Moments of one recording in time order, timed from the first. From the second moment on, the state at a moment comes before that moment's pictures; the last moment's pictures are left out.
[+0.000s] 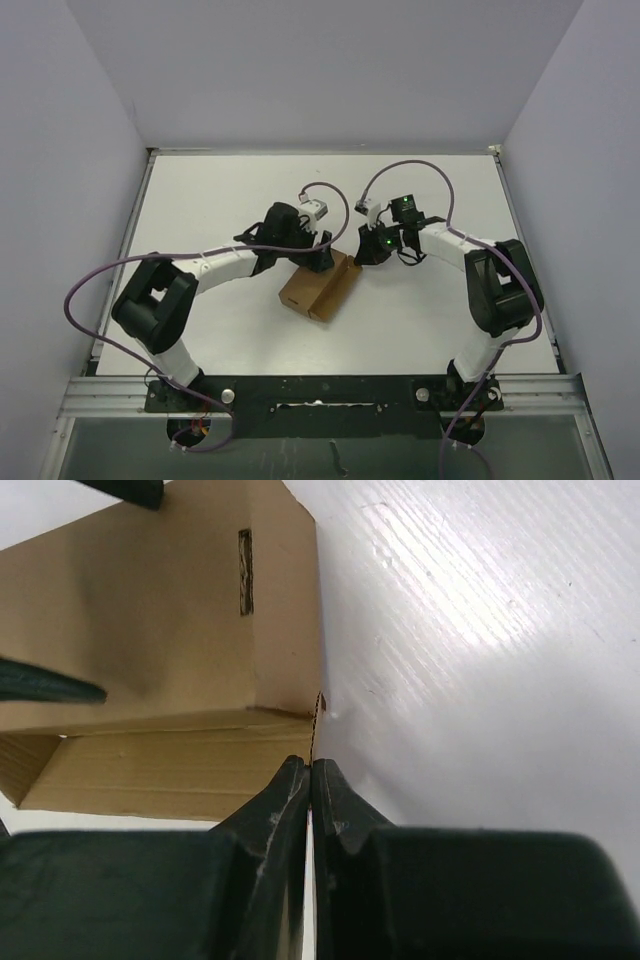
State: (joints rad) left arm -0.64 1.70 1.00 0.02 0.29 -0.23; right arm 0.32 1.76 1.04 -0.29 -0.65 -0.20
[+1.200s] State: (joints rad) left arm -0.35 1.82 0.93 0.16 0.61 -0.42; right arm 0.38 1.72 1.00 -0.21 -0.65 -0.26
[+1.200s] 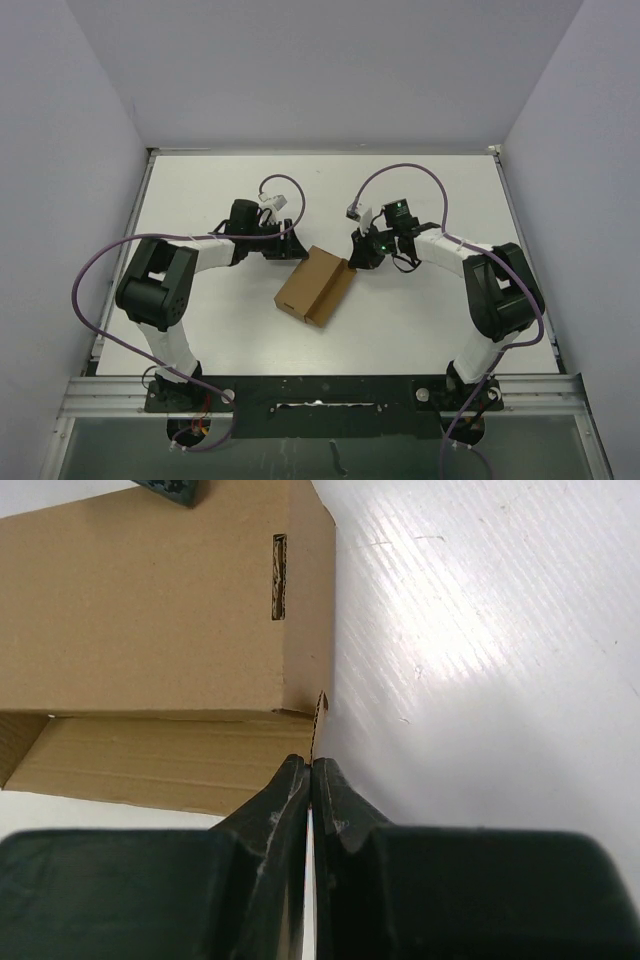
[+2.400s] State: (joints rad) left arm -0.34 1.86 0.94 0.17 0.75 -0.46; right arm 0.38 1.72 0.98 -0.18 -0.65 -0.30
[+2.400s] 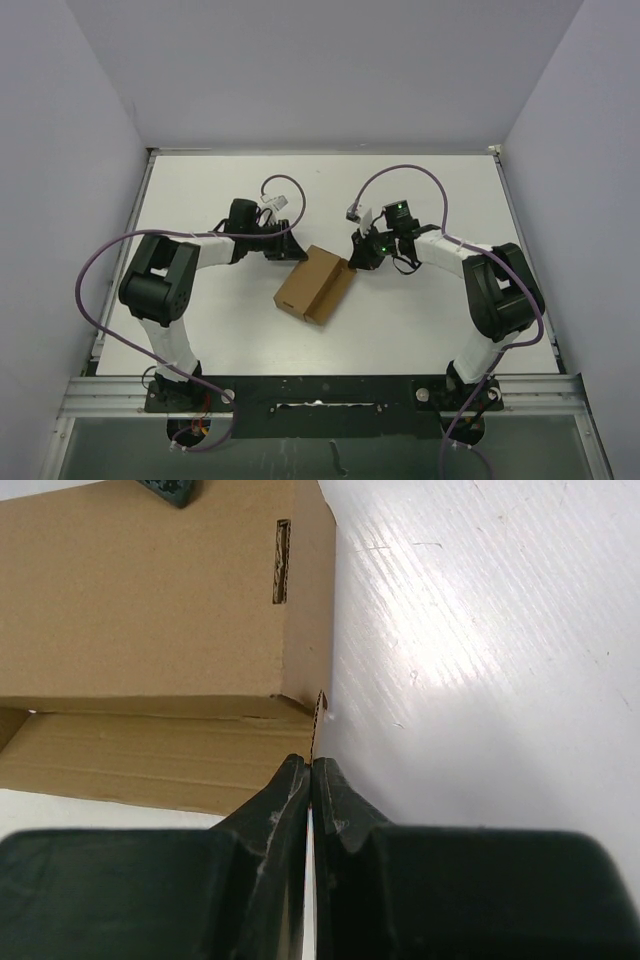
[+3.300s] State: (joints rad) left arm -0.32 1.86 0.96 0.14 0.75 -0.47; right arm 0.37 1.66 0.85 -0.02 -0.69 -0.28
